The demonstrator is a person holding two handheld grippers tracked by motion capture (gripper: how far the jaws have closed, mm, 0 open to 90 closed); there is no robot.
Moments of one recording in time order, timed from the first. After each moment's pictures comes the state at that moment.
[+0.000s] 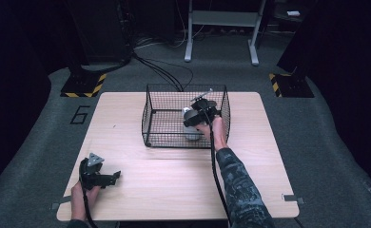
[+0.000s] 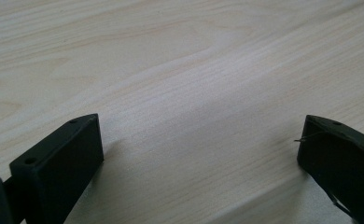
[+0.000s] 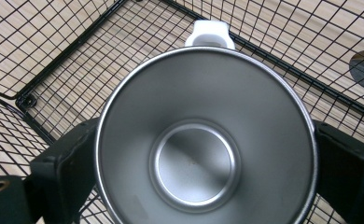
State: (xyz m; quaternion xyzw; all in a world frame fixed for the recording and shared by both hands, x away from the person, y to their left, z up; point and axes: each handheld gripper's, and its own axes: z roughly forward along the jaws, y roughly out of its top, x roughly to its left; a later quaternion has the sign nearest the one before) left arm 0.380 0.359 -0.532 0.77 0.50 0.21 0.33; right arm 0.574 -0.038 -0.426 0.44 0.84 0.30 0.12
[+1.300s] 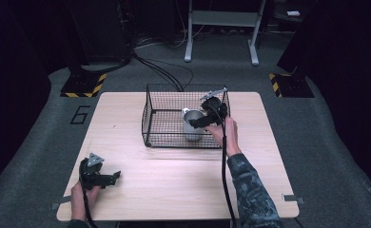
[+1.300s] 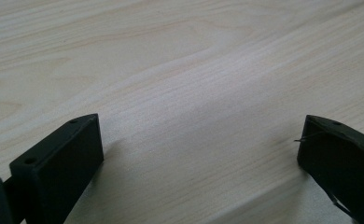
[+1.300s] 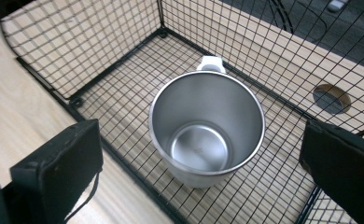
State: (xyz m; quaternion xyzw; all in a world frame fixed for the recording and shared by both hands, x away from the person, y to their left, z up) left arm 0.380 0.359 -0.532 0.77 0.50 0.22 0.33; right arm 0.527 -0.067 -0.375 0.40 0.83 0.36 0.15
